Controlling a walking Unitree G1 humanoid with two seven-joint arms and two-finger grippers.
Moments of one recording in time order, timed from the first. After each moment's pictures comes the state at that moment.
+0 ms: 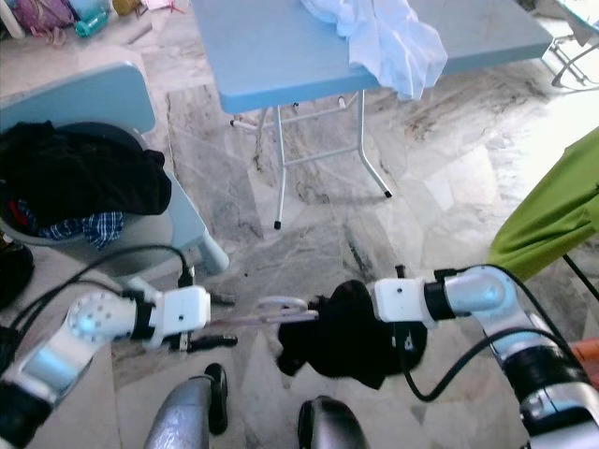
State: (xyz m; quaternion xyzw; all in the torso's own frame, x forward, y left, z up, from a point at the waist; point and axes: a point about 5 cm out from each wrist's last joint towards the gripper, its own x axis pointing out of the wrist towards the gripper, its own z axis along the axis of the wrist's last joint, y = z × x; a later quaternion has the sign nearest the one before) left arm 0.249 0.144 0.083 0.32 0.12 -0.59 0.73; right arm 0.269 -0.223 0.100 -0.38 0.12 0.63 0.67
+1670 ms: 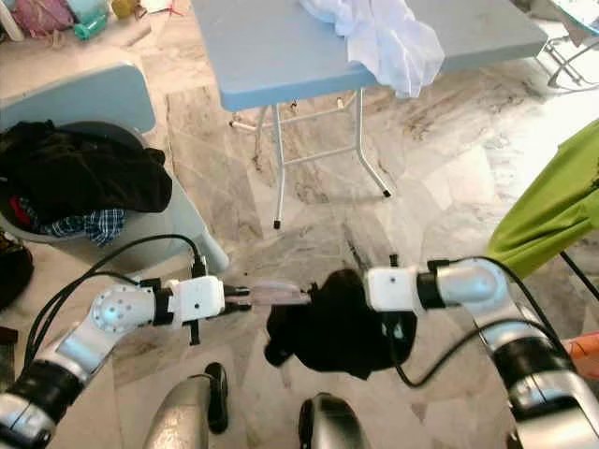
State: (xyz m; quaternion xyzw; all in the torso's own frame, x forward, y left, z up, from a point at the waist) left arm 0.272 0.131 0.070 0.34 0.05 -0.56 0.75; right arm 0.284 -0.212 0.108 -0.39 0.08 0.61 0.68
